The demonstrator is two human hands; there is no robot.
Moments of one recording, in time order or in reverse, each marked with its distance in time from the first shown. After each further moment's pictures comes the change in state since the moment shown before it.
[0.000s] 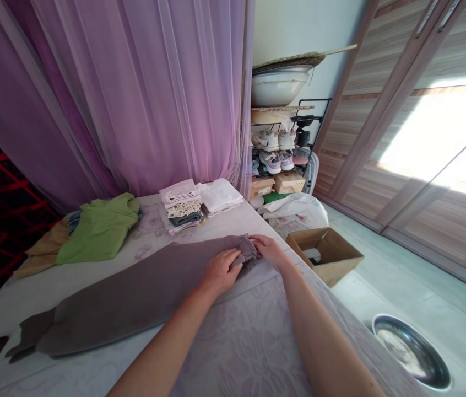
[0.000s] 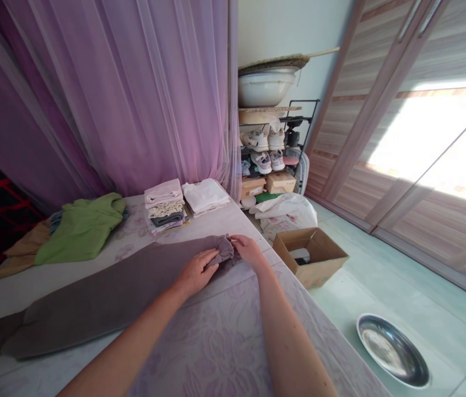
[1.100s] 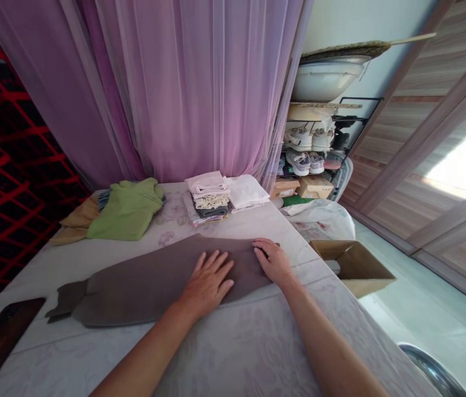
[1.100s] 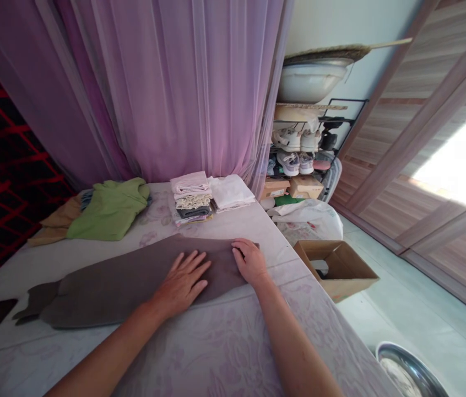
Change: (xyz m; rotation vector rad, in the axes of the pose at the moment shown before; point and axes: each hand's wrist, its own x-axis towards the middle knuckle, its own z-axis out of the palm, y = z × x) left_hand -0.081 -0.060 -0.040 0.254 -0.096 -0.031; right_hand -0.013 -0.011 0.057 -0.388 0.128 -0.554
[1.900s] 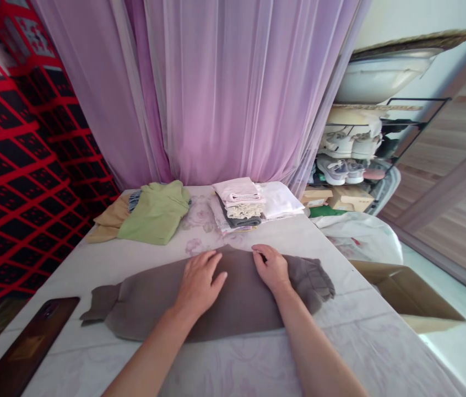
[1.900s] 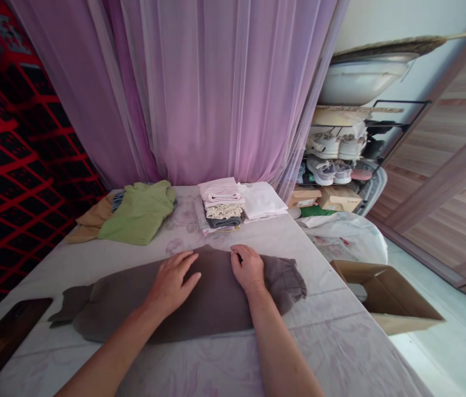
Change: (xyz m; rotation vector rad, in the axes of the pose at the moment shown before) left_hand -0.018 -0.065 -0.040 0.058 0.234 -0.321; right_hand 0.045 -0.049 0.081 -0.013 0.113 0.000
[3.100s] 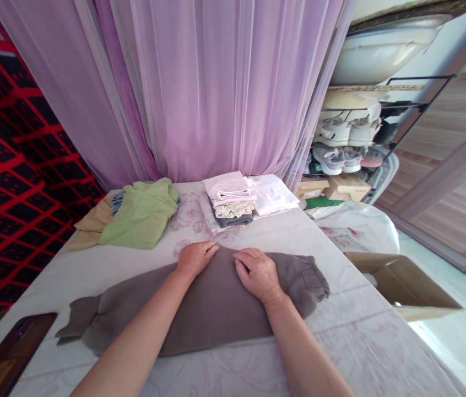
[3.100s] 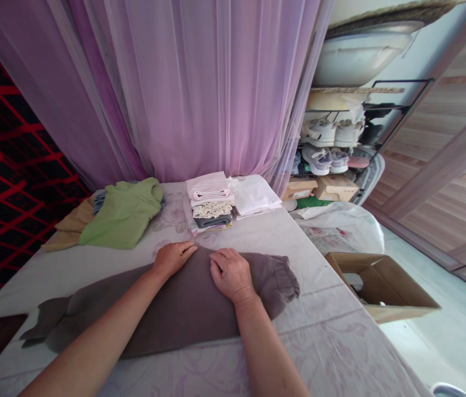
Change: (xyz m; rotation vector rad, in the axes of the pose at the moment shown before) left_hand 0.086 -0.021 0.021 0.106 -0.153 -0.054; right_hand -0.001 -0.028 -0.007 -0.062 -0.119 -0.228
